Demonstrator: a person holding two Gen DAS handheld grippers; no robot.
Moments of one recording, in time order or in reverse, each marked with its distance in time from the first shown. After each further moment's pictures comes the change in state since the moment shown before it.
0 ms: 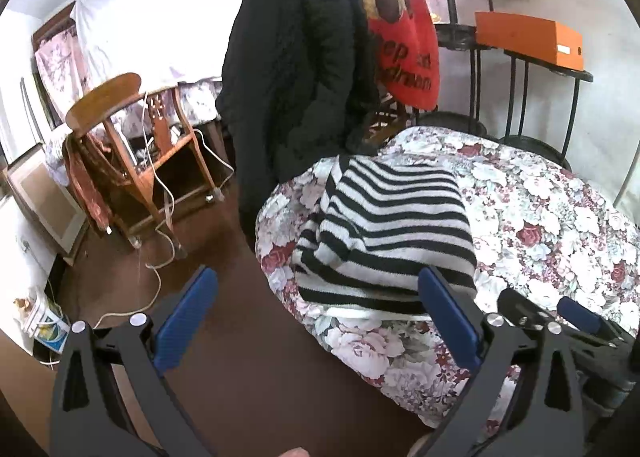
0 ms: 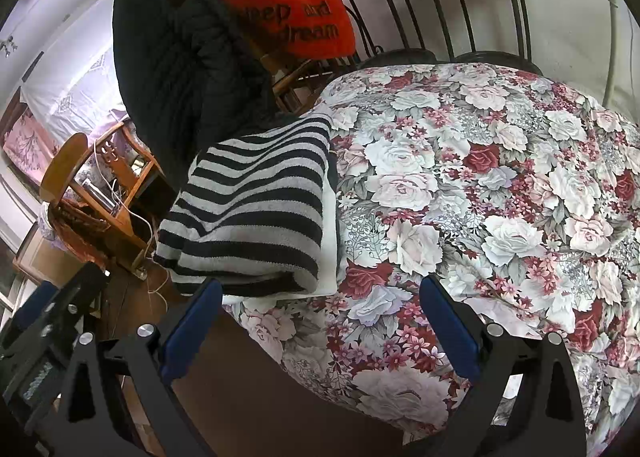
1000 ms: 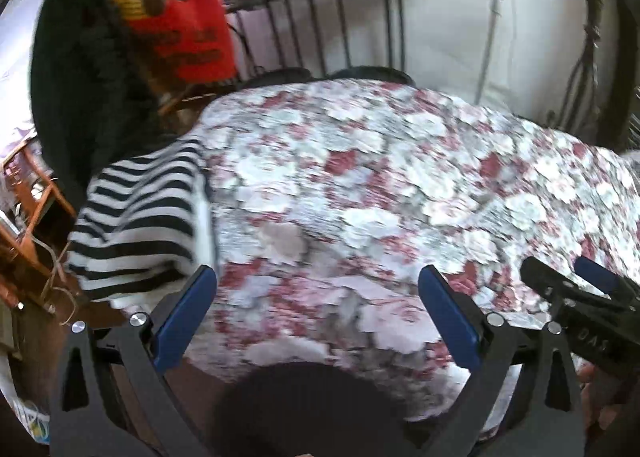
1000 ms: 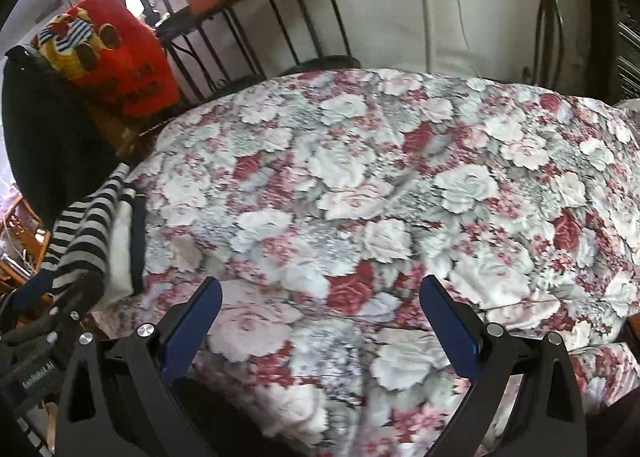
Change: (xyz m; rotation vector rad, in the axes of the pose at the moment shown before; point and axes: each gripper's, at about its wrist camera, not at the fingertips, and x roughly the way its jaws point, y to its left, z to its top) left arm -0.042 -0.221 -0.053 0.364 0.107 -0.436; right arm -0.120 -0.223 -0.058 0.245 -0.095 -0.381
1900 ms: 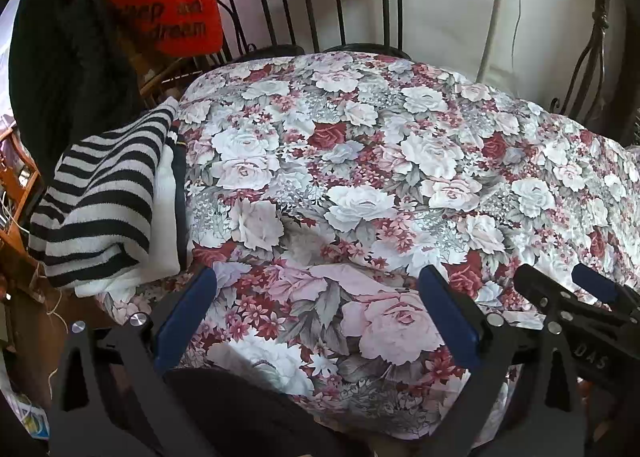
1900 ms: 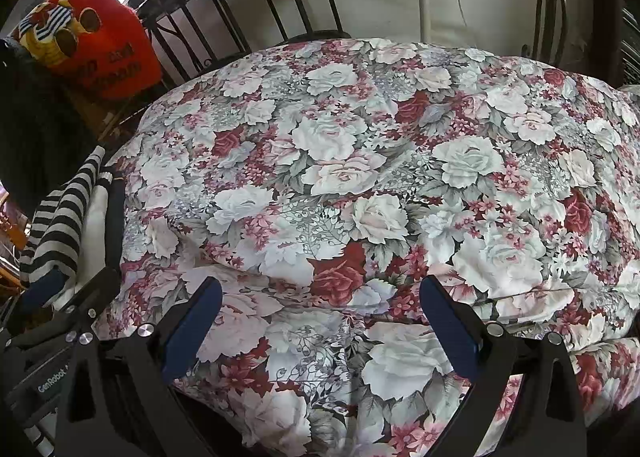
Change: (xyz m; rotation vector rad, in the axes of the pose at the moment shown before) left arm 0.051 -0.009 -0.010 -0.023 0.067 -0.013; right arm 0.035 -0.003 -0.007 0.007 0.076 -0.026
